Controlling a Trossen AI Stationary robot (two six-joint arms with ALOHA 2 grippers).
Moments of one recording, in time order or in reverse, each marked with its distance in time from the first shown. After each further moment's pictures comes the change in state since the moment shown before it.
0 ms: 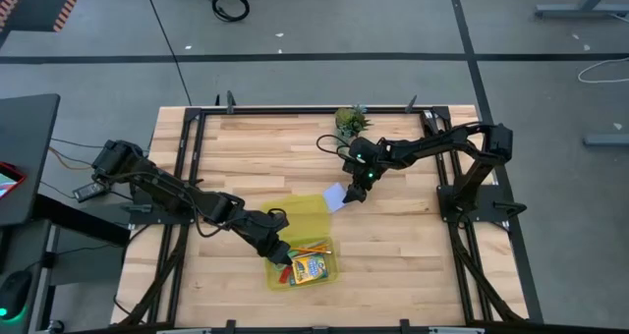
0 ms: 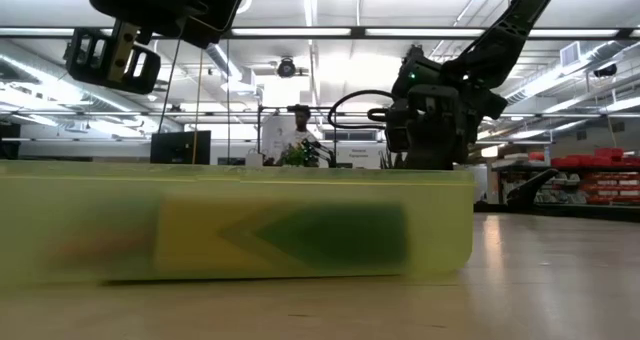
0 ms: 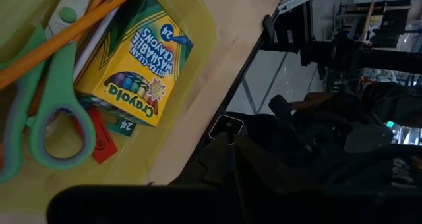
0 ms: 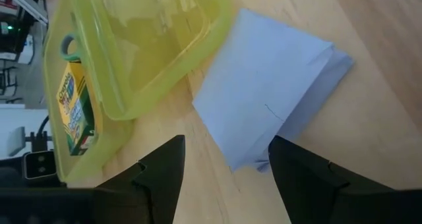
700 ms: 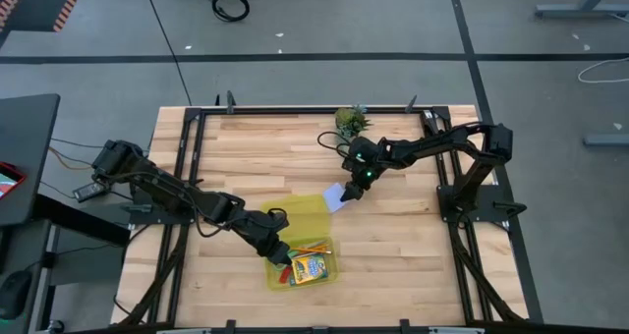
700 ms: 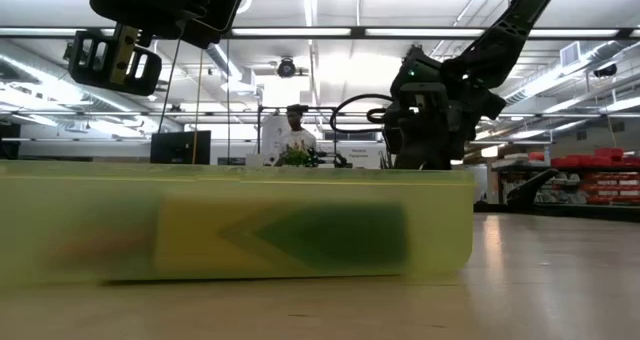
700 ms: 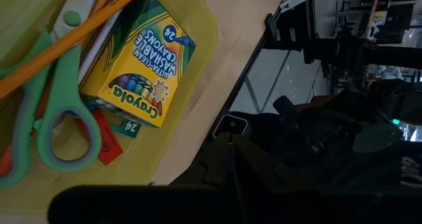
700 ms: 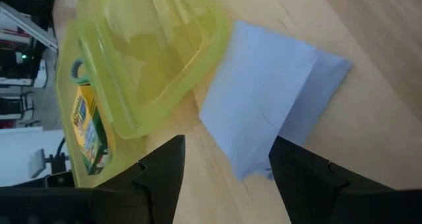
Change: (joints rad) left arm 0.001 0.000 0.000 -0.011 0.000 0.025; right arm 0.001 0.000 0.000 0.037 0.001 0.125
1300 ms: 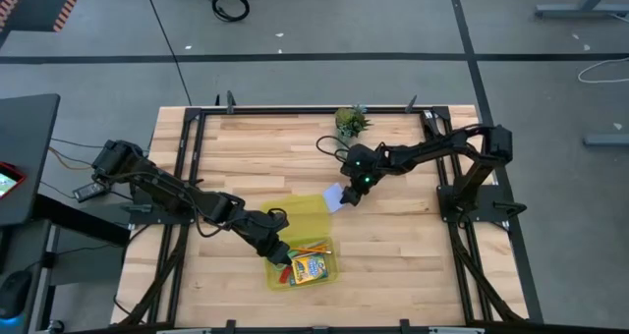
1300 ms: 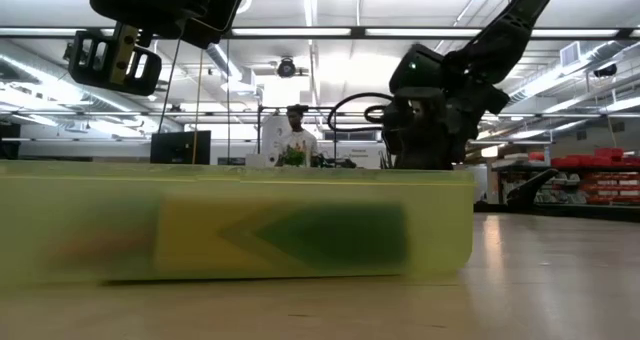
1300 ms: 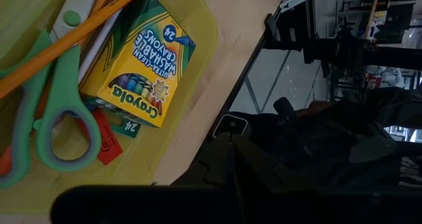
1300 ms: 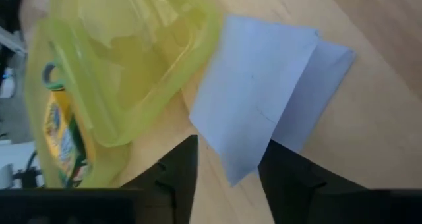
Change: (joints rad) left arm 0.000 0.000 0.000 0.000 0.000 0.000; right arm 0.072 0.000 0.000 0.000 0.131 0.056
